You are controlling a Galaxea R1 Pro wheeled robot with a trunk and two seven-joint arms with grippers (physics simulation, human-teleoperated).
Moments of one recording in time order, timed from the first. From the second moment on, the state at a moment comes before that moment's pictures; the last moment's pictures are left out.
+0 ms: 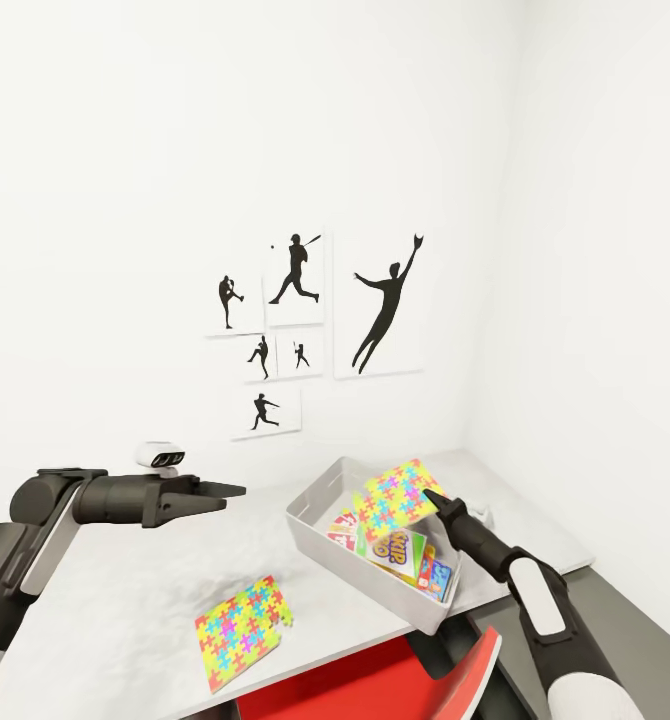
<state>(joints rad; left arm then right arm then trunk) -0.56 0.39 -0.06 -1.43 0.41 1.02 -1.51 -0.50 0.01 -0.31 -0.88 -0.82 0.58 0.41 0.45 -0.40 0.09</state>
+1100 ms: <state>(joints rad) -0.56 0.39 -0.06 -1.42 0.41 1.02 -1.51 -0.61 -0.01 -0.31 -0.65 -0.81 0.50 0.32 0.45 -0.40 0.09</state>
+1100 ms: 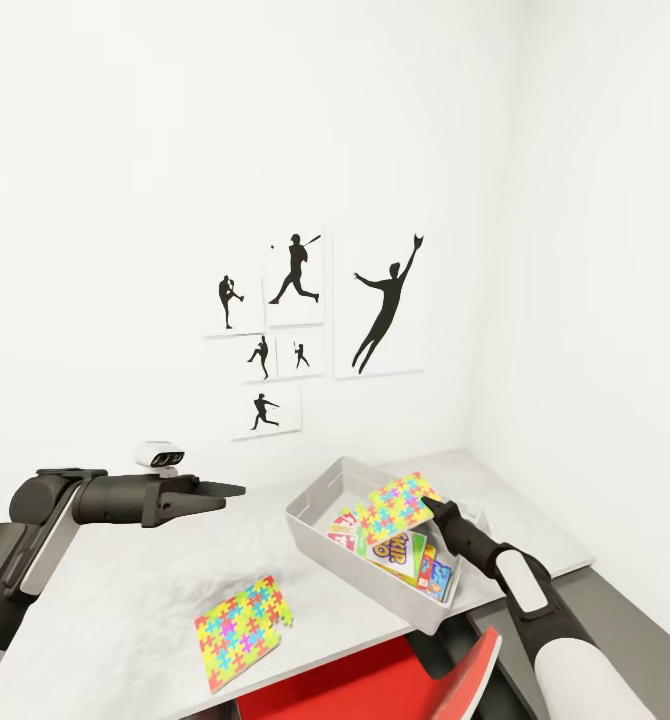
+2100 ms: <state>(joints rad) -0.56 0.39 -0.06 -1.42 0.41 1.02 -1.51 -0.61 0.00 -0.30 -0.64 -0.81 0.45 0.26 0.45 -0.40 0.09</state>
